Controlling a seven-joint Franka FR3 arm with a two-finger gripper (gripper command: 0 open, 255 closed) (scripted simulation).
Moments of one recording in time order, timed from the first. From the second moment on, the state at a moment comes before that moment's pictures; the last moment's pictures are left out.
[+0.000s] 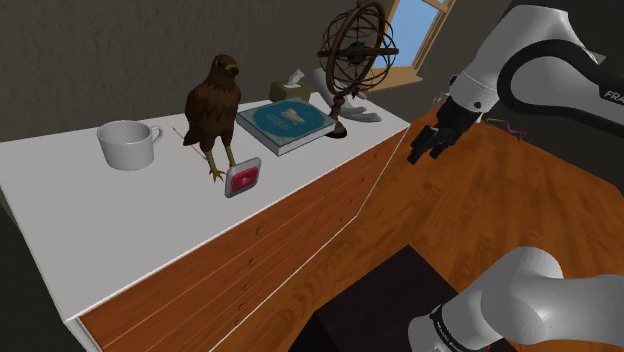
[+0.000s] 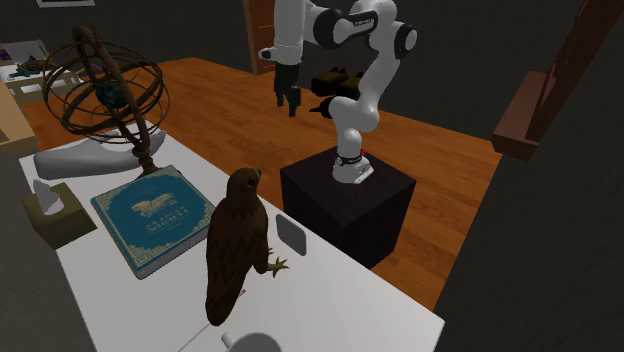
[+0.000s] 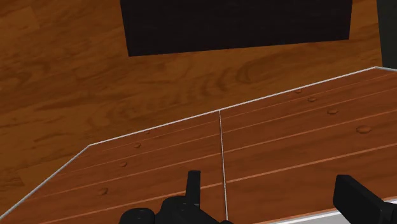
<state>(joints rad) 0.02 -0.80 -0.01 -2.41 -0.07 1.69 0.11</state>
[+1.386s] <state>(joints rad) -0.08 -0.46 0.55 -2.17 0.16 1.75 1.12</state>
